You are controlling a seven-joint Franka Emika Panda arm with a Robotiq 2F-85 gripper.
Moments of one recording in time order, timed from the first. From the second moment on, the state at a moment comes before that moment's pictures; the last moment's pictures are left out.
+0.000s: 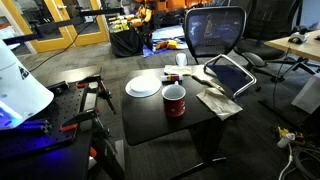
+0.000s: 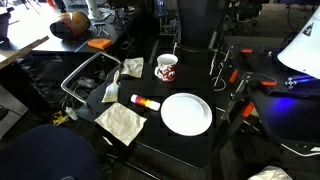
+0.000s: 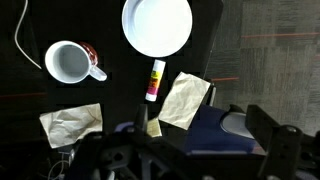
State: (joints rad) arm 0.10 0.02 0.11 -2.14 0.17 2.11 0.14
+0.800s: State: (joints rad) arm 0.18 0.23 0.12 -2.14 -0.01 2.34 0.52
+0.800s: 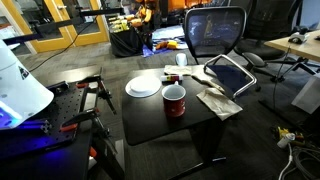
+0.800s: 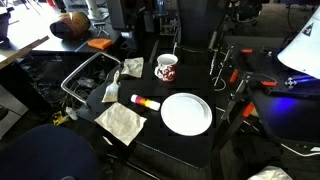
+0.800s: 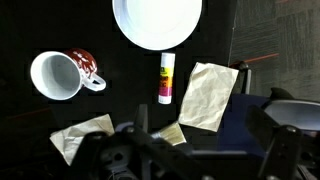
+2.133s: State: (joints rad) arm 0.27 0.62 0.01 -2.06 0.00 2.69 0.53
